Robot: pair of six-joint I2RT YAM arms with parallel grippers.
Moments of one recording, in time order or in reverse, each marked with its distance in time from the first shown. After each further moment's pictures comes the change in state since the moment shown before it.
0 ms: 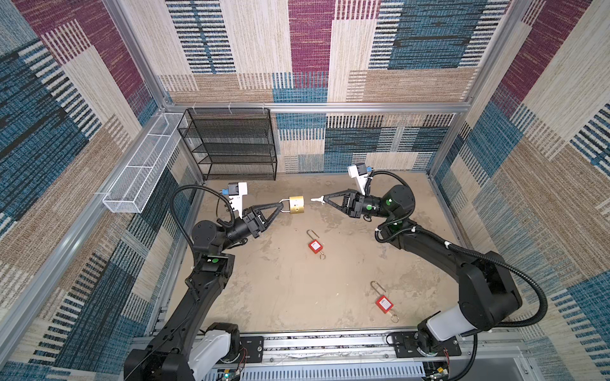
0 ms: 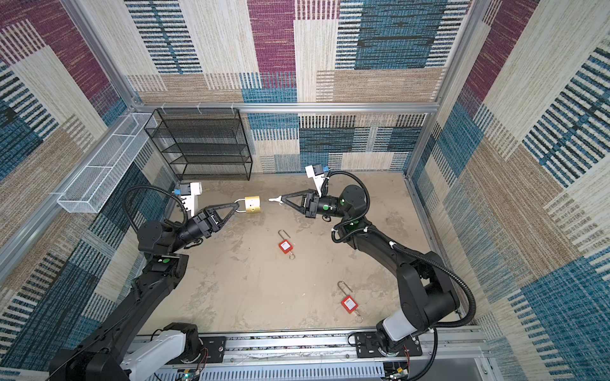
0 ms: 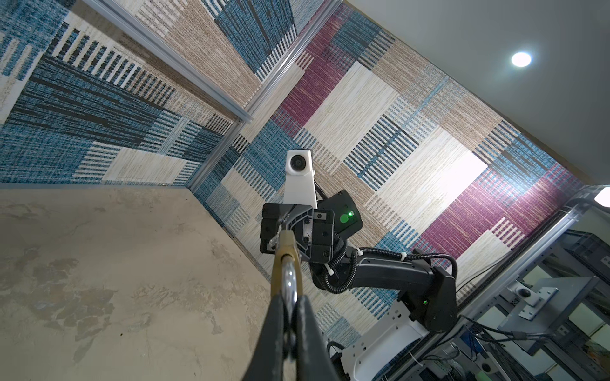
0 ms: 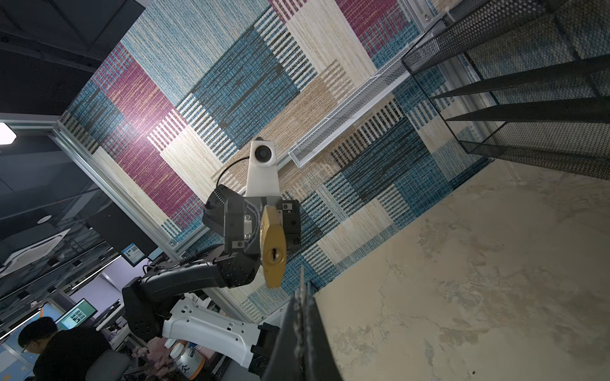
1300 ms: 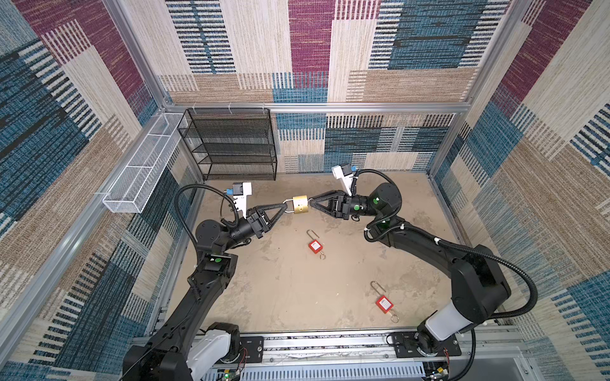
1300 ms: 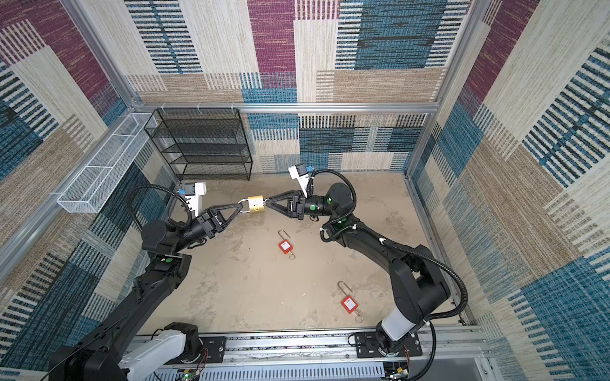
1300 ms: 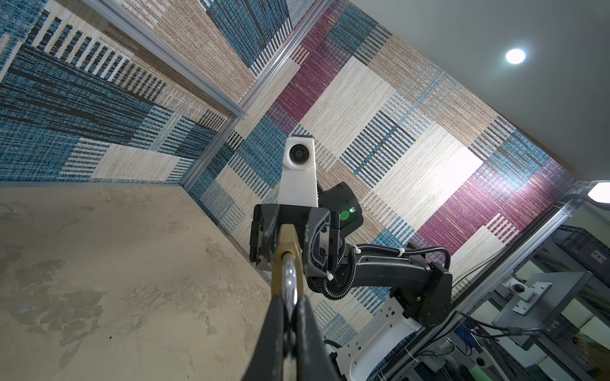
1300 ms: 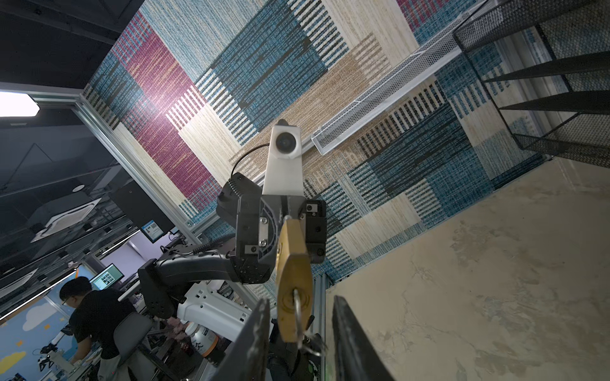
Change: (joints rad) left arm -0.051 0.009 0.000 0.002 -0.023 0.010; right arm 0.116 0.080 0.101 -0.004 -0.012 -0.019
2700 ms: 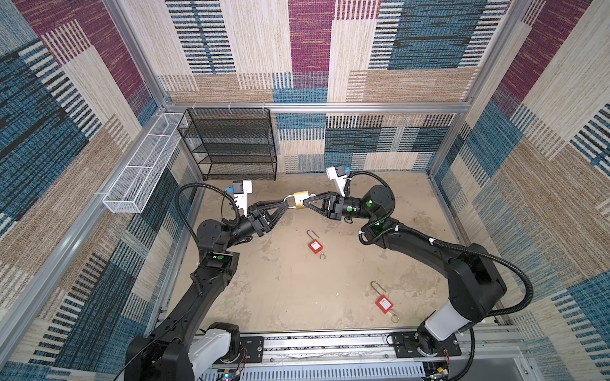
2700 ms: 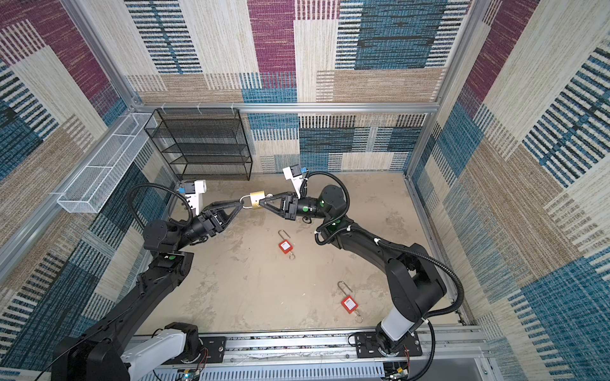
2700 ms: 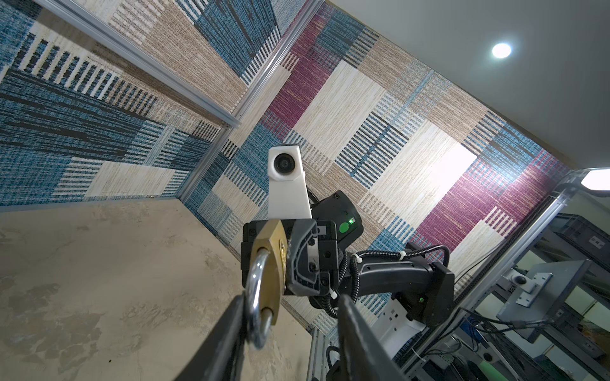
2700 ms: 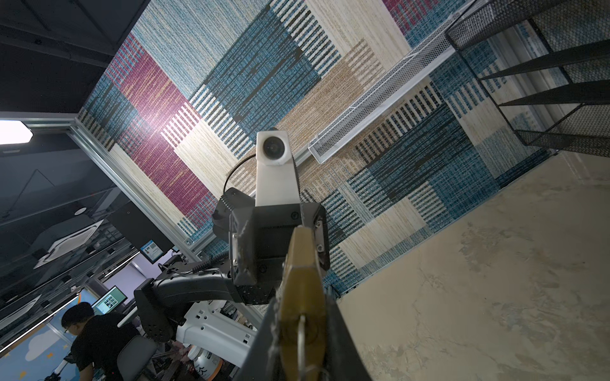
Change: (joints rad) left arm -0.011 0.047 0.006 0.093 -0.005 -0.001; right arm 0.060 0.024 0.013 0.009 0.097 0.031
